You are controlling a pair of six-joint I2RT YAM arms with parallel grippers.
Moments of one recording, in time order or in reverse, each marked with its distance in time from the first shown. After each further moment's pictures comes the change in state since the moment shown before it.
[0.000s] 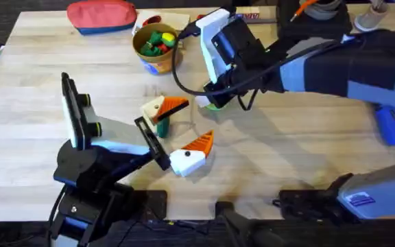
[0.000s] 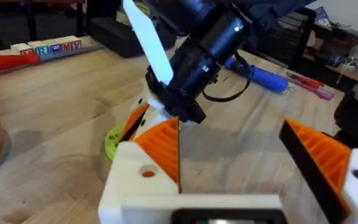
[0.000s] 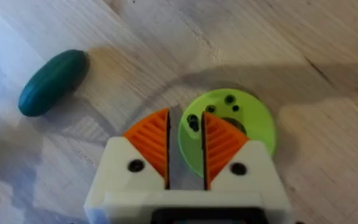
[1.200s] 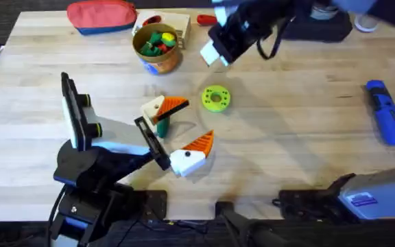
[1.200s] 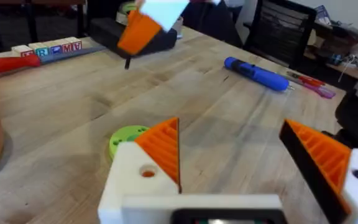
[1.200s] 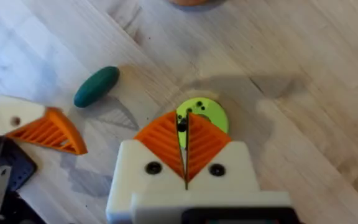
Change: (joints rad) left arm 0.000 0.000 0.000 0.000 0.000 0.010; right arm -0.044 -0.032 0.548 -0.586 0.010 -0.106
